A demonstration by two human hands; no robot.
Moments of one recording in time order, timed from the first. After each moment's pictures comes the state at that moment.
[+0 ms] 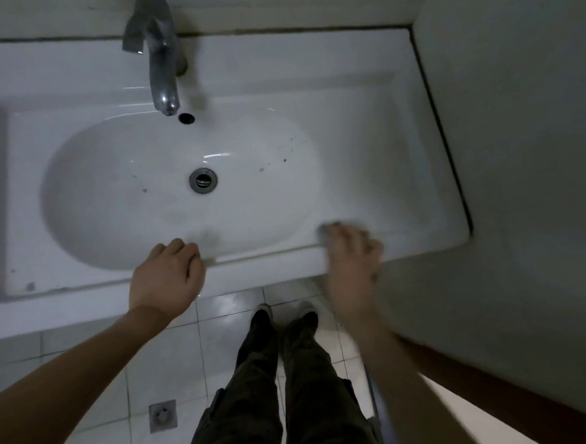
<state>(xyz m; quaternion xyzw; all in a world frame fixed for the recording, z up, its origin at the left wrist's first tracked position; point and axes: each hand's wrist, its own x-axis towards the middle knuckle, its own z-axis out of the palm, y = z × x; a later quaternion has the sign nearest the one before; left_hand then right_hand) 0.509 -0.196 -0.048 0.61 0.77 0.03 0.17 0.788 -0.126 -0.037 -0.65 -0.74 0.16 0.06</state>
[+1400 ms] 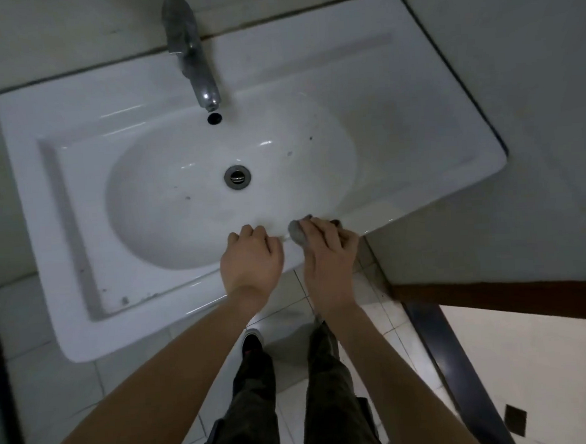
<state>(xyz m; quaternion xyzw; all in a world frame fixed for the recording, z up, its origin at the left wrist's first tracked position) 0.504 -0.199 -0.051 0.60 0.77 0.09 0.20 0.632 -0.220 -0.055 -0.66 -0.71 0.09 0.21</state>
